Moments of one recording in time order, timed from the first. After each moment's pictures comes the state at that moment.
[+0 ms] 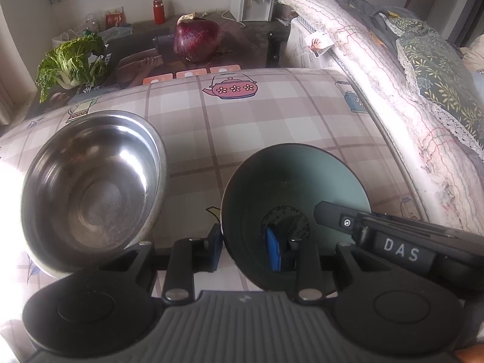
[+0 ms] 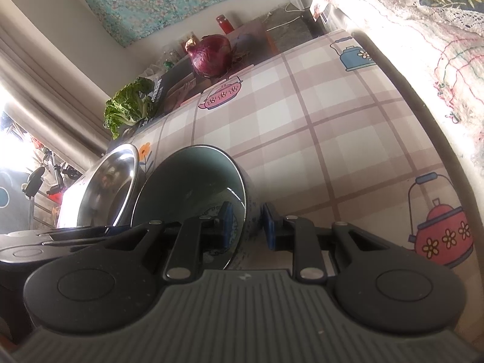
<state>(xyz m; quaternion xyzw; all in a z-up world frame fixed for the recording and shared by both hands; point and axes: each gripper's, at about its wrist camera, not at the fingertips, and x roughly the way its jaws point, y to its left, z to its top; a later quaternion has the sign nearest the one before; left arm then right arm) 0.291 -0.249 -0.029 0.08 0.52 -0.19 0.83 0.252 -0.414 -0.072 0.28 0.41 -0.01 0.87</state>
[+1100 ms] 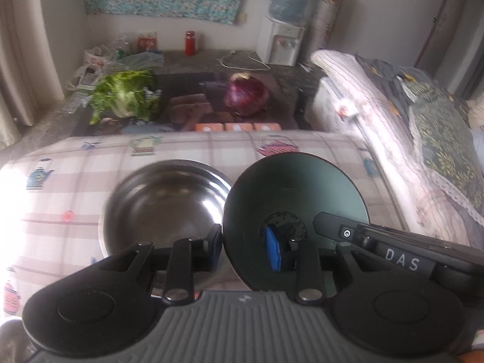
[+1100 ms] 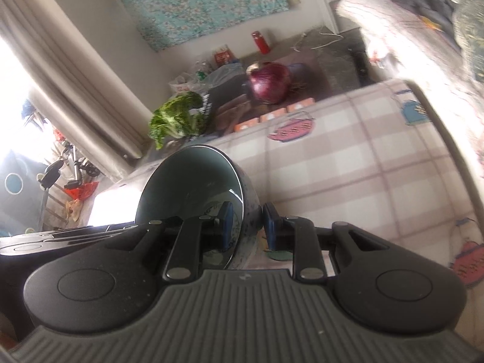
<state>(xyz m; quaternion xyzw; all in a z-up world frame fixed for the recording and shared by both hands) 0.297 -0.171 0.043 0.02 0.46 -0.16 0.87 0.274 -0.351 0.002 0.25 0.38 0.05 0.89</state>
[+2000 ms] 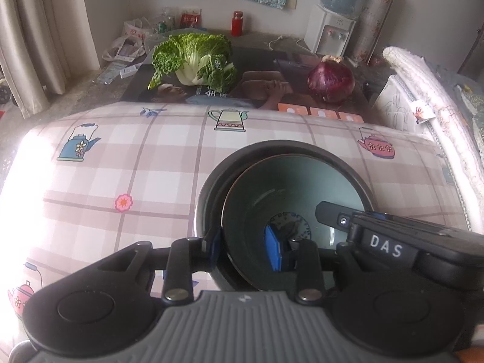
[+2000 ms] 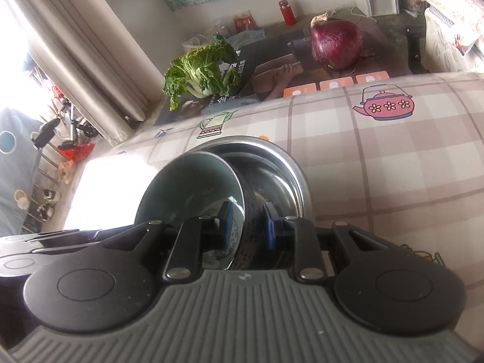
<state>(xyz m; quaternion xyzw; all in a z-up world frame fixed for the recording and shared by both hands) 0.346 -0.083 -0.011 0.00 0.49 -0.09 0.87 0.365 -0.243 -0.051 0.18 0.43 0.06 0.88</state>
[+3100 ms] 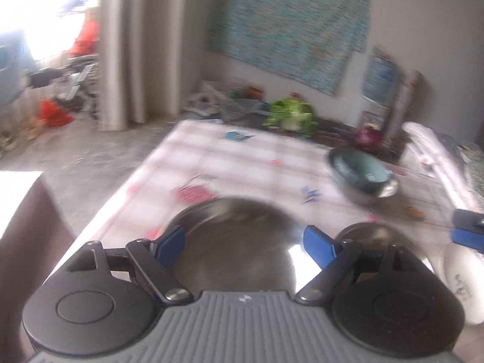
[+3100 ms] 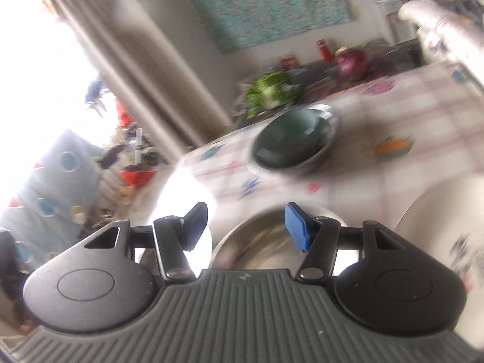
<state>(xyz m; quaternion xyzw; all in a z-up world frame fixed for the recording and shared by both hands) 0.075 0.095 0.026 -0.06 0.34 0.01 0.94 0.087 -0.218 0.018 0.26 0.32 0.16 0.90</state>
